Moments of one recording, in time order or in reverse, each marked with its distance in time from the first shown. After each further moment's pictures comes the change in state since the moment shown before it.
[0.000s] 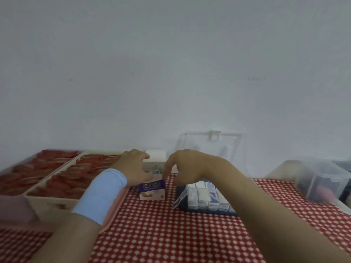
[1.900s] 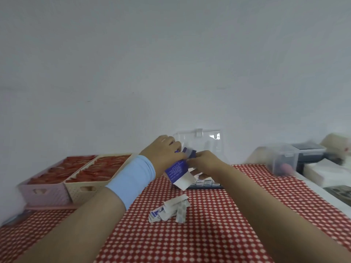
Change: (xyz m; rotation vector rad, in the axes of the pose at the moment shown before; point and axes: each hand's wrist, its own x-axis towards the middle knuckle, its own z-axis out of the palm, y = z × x) left_hand -0.112 0.107 -0.036 0.764 0.389 0.689; right_hand -0.120 -0.016 0.035 0.962 0.391 0.462
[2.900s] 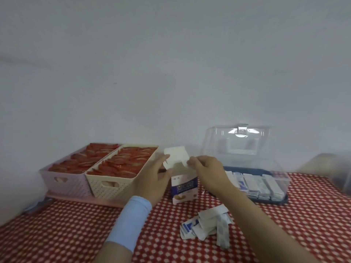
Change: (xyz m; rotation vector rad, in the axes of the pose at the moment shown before) left_hand -0.084 -0.010 0.142 -1.065 0.245 -0.958; right_hand 0.080 0.010 0.111 -0.110 0.164 -0.294
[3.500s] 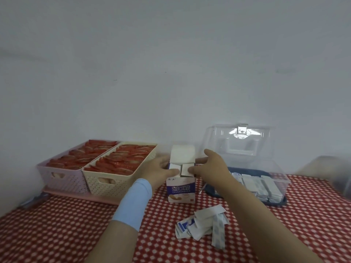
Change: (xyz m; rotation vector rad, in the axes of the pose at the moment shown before) left_hand 0.036 -0.003 0.012 -0.313 -0.312 -0.283; right_hand 0.009 0.001 -0.012 0.147 -0.086 0.209
